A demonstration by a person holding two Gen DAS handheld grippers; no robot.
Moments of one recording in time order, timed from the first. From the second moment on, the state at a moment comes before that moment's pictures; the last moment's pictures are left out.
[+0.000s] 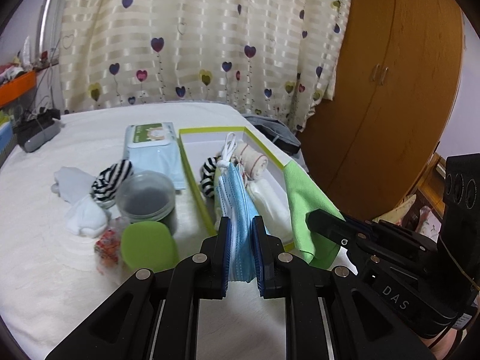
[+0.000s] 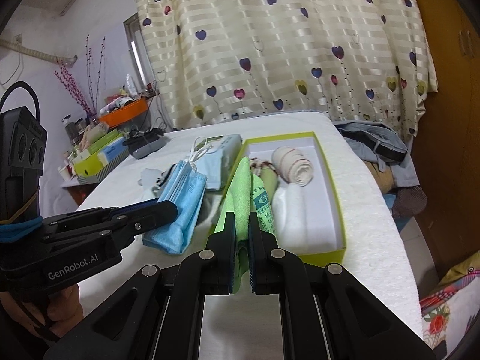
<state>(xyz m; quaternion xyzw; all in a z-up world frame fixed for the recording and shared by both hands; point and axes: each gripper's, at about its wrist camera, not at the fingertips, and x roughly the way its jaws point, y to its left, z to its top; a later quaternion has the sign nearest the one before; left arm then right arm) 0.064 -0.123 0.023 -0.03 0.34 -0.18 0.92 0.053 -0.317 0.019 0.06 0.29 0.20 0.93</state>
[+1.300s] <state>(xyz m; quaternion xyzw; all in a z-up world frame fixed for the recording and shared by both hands) 0.151 -0.157 -0.020 -0.03 0.42 -0.17 0.89 0.140 -0.336 -0.021 0.06 0.37 0.17 0.91</state>
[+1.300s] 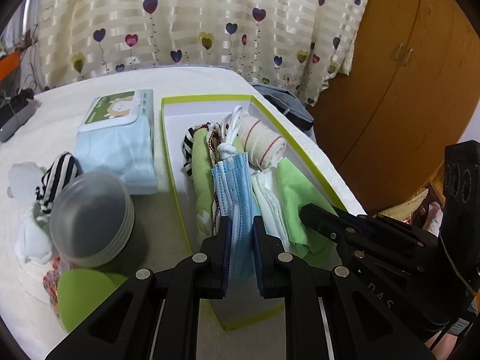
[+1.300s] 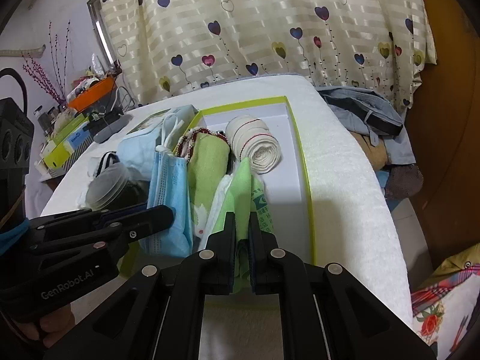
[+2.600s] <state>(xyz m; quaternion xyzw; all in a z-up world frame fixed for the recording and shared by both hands) 0.082 -0.134 0.019 -0.03 0.35 -0.18 0.92 0.071 -0.334 0.020 0.04 0.32 0.14 0.94</state>
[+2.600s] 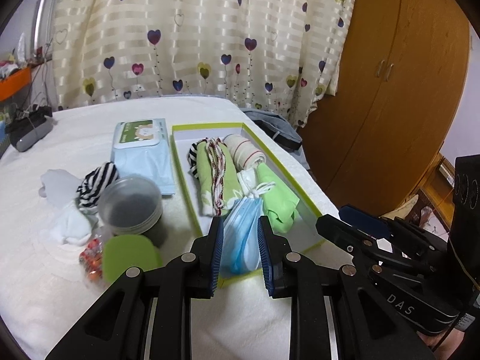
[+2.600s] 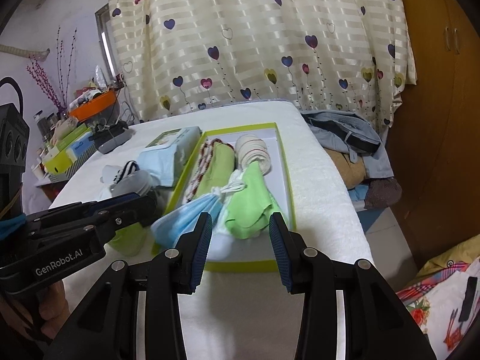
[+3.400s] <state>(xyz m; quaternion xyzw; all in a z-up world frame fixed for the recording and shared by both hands) 0.040 -0.080 0.034 -0.05 0.33 -0.16 0.93 0.029 -0.282 0.043 0.01 0.28 0.19 0.94</state>
